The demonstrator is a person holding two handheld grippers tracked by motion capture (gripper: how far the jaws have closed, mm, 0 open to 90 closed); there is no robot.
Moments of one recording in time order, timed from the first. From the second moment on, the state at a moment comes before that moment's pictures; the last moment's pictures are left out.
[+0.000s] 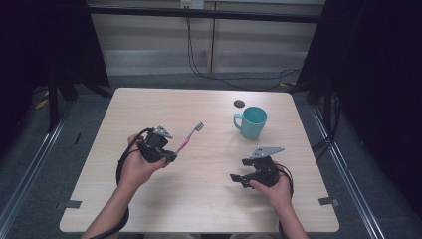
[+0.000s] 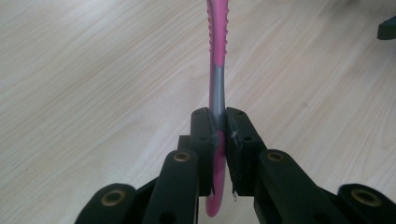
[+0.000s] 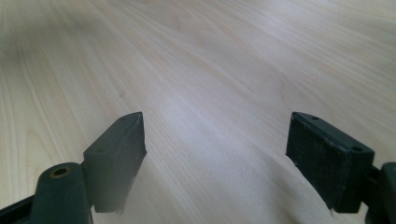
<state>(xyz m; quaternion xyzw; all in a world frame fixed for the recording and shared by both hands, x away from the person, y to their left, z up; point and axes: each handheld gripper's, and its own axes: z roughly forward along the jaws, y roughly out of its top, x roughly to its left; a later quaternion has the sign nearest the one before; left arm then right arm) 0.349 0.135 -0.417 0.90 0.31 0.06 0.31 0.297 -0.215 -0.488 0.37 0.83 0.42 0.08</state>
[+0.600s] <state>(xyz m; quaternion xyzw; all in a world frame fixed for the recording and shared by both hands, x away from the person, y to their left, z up) 0.342 0.108 -0.418 0.88 0.30 0.04 0.35 0.314 -0.196 -0.443 0.37 0.80 0.47 0.07</state>
